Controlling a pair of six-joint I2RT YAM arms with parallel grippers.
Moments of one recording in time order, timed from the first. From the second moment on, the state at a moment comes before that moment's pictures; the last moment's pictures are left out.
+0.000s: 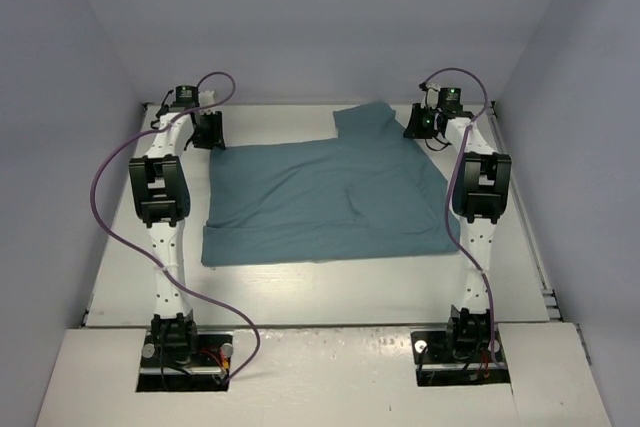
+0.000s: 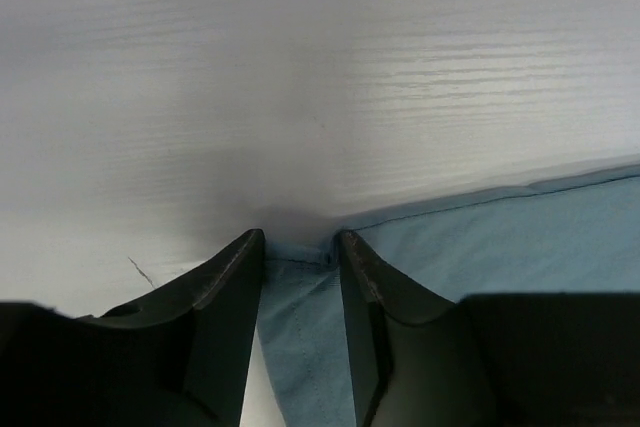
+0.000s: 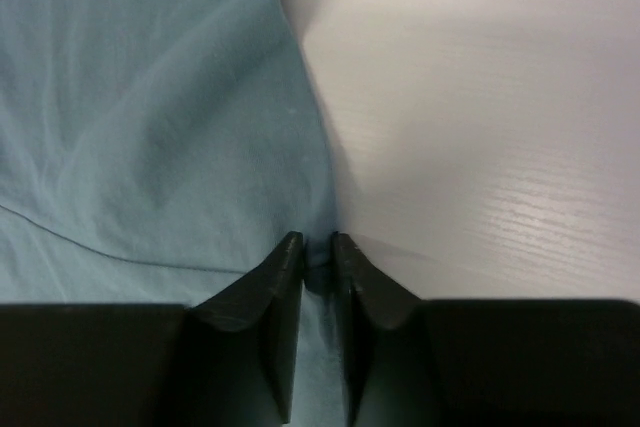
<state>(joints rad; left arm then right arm) 0.07 2.48 2.20 -0.73 0.27 0.00 -0.05 2.52 2.08 -0.38 -0.42 0.00</state>
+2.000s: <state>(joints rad) 0.12 1.83 1.56 -0.67 0.21 -0.12 -0.07 1.96 1.50 -0.40 -0.35 -0.05</state>
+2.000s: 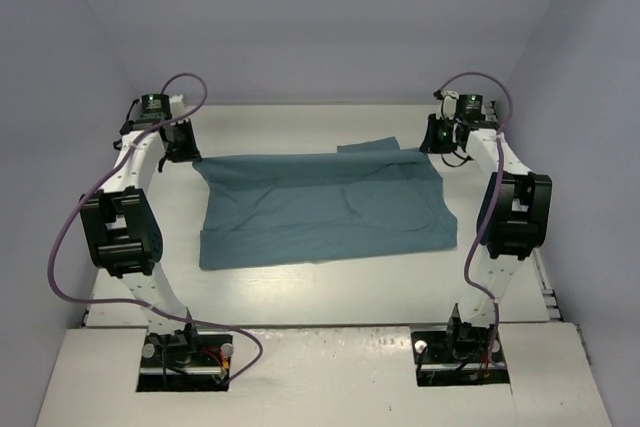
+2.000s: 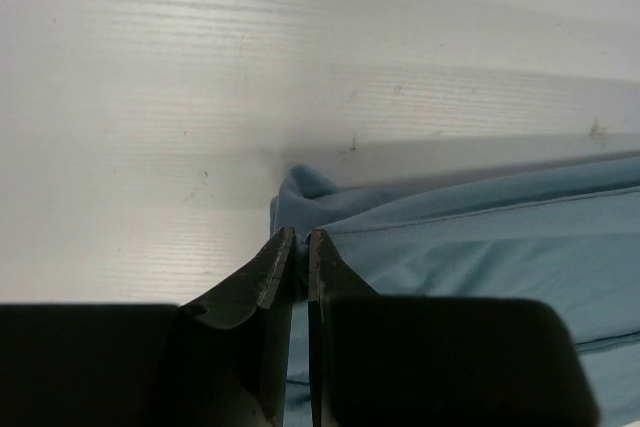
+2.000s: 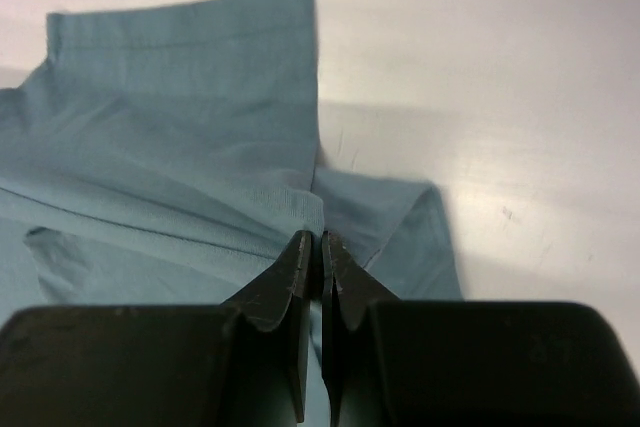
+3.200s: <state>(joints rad) 0.02 1.68 1.11 -0.49 -0.01 -0.21 -0.06 1.78 1.07 -0.29 -0.07 0.27</state>
